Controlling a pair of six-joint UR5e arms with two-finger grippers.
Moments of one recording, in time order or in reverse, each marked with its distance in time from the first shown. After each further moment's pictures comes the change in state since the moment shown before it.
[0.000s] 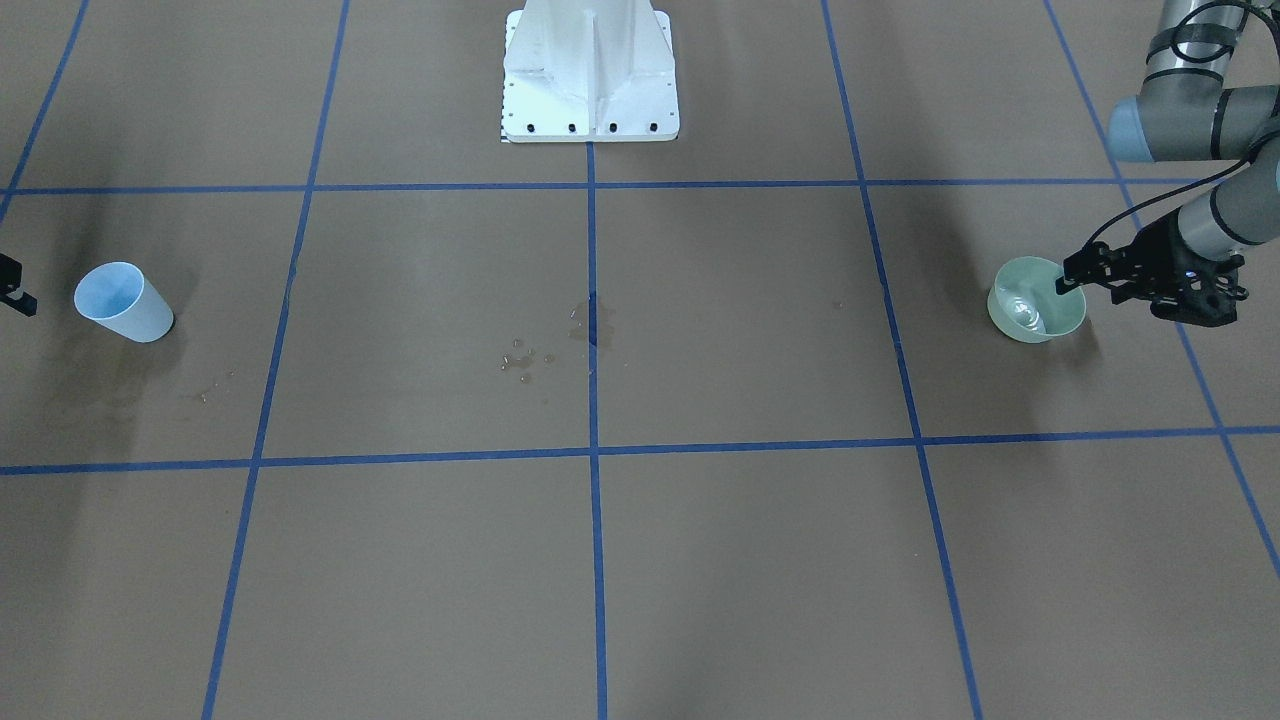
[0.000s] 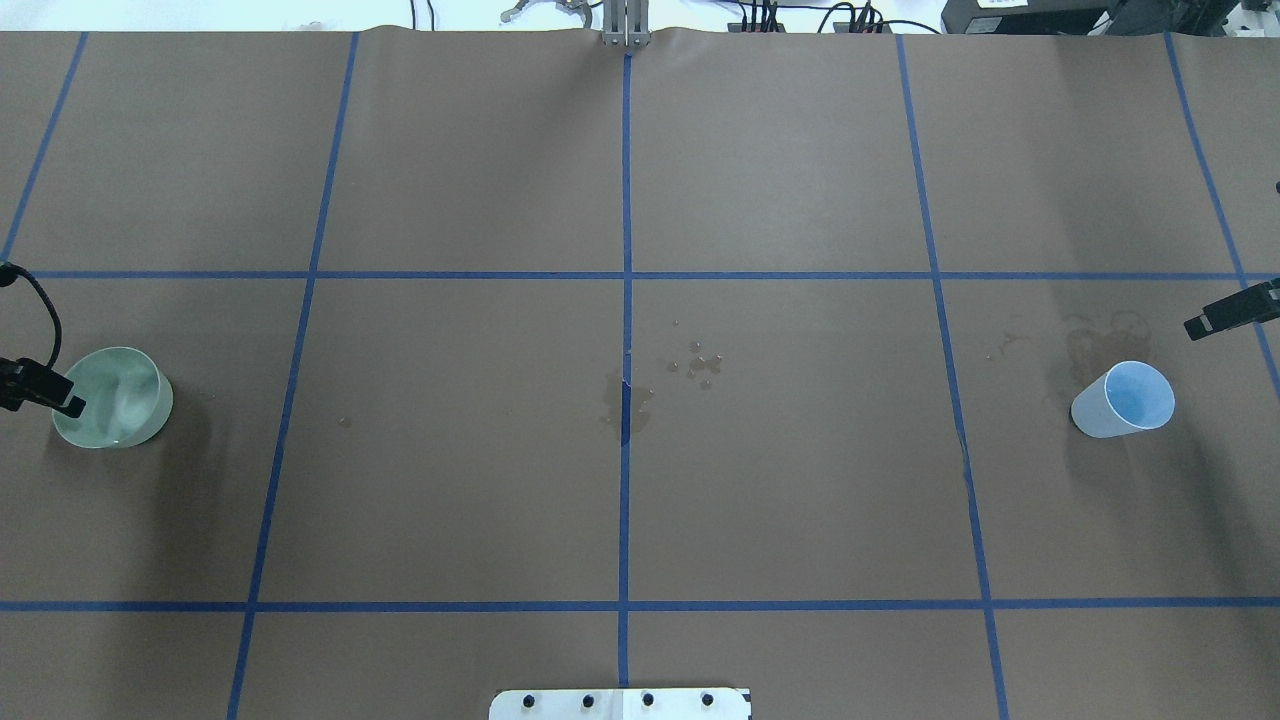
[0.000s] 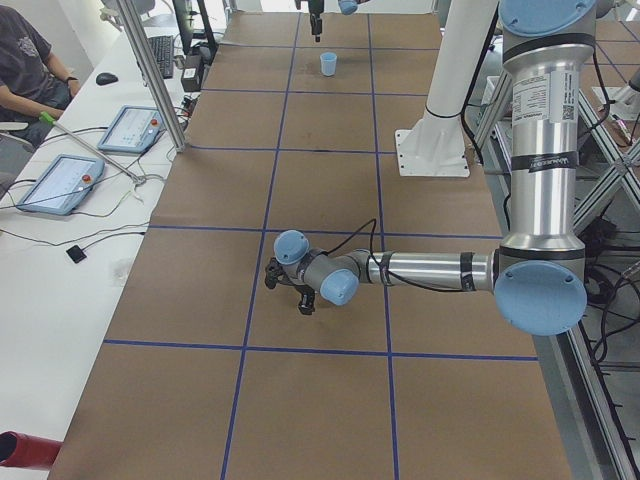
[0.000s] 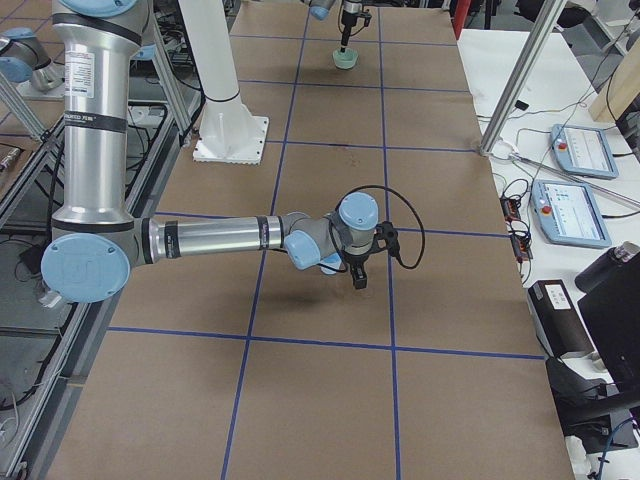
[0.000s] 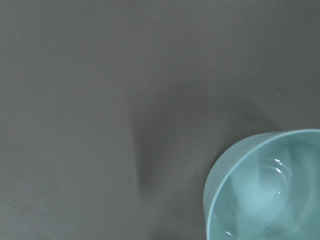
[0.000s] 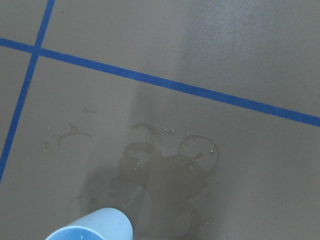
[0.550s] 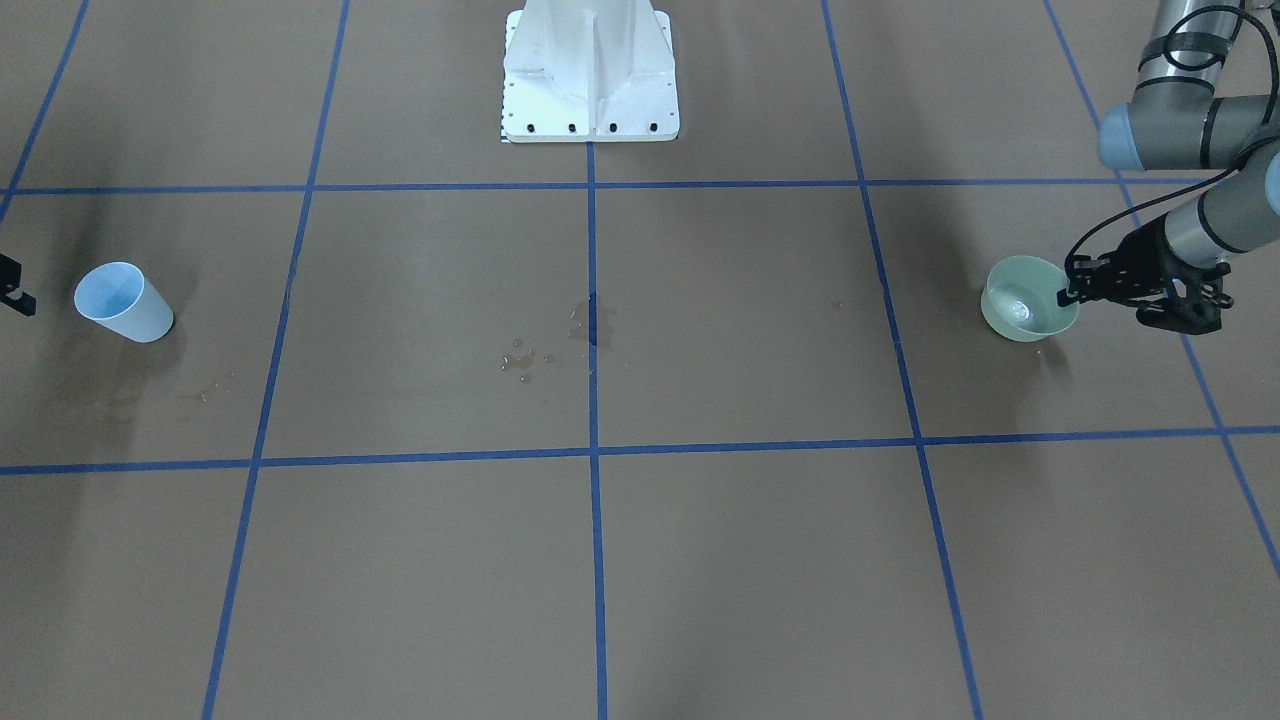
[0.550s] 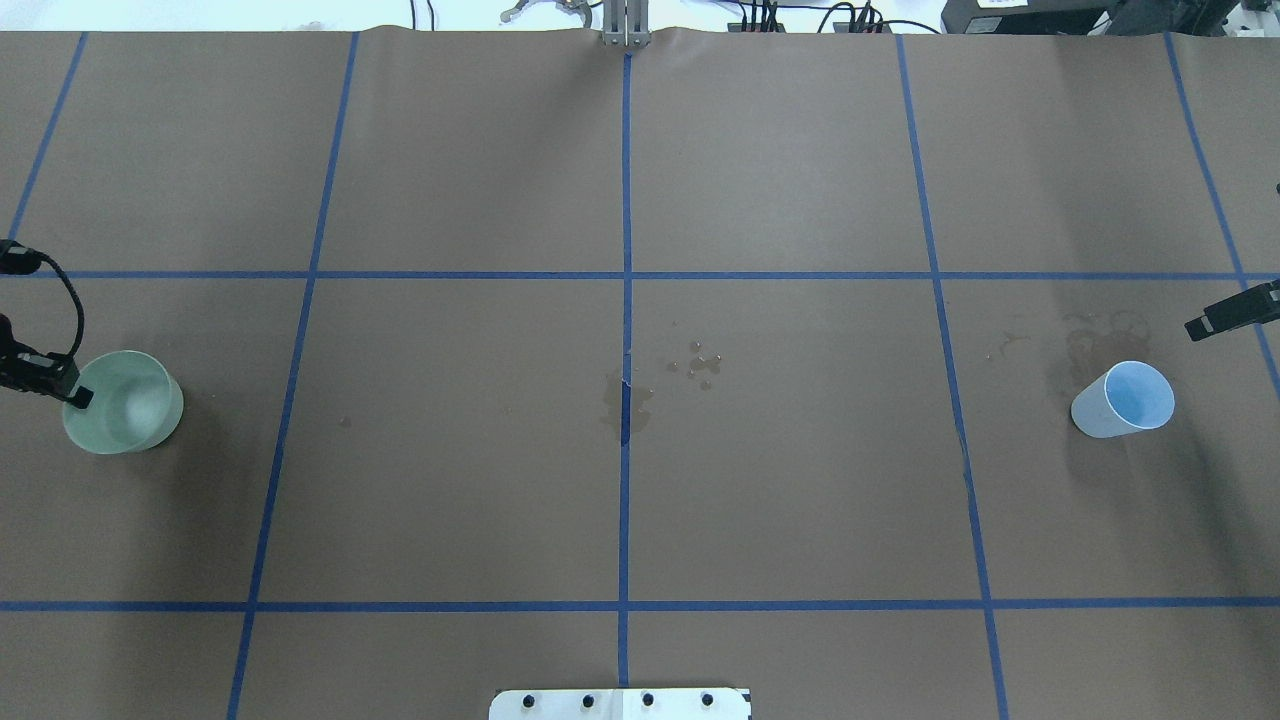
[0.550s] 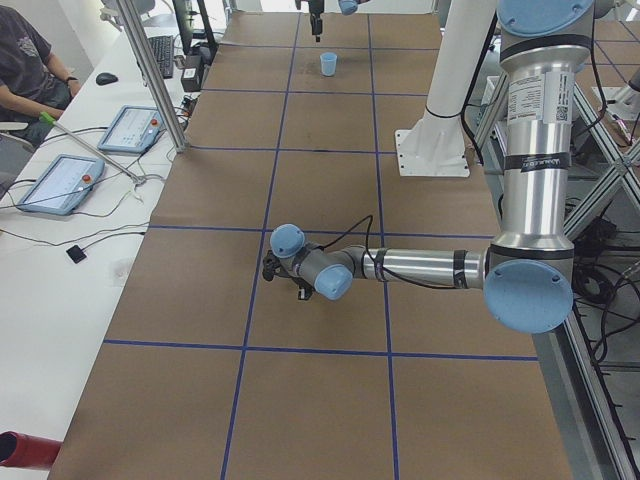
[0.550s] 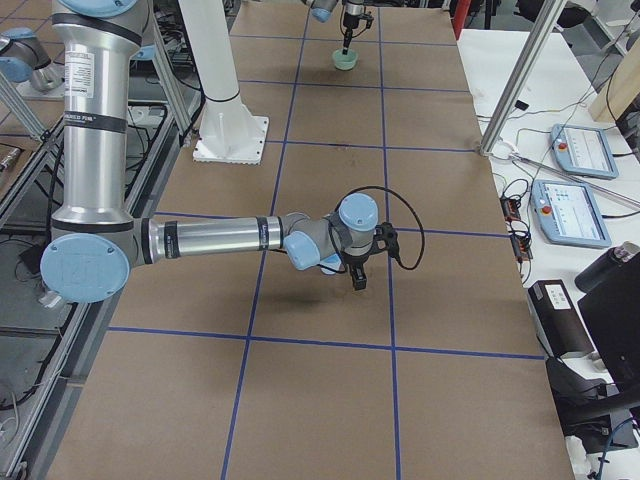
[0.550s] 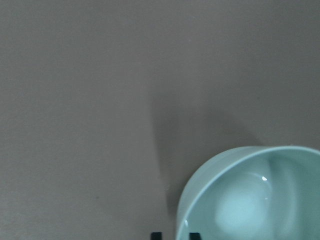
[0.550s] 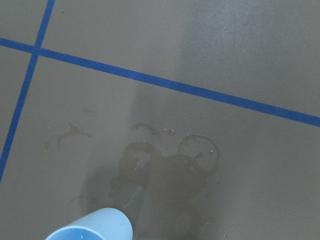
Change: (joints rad) left arm 0.006 -0.051 -0.003 -0.009 -0.059 -0.078; right arm 0.001 -0.001 -0.001 0.000 -0.001 0.000
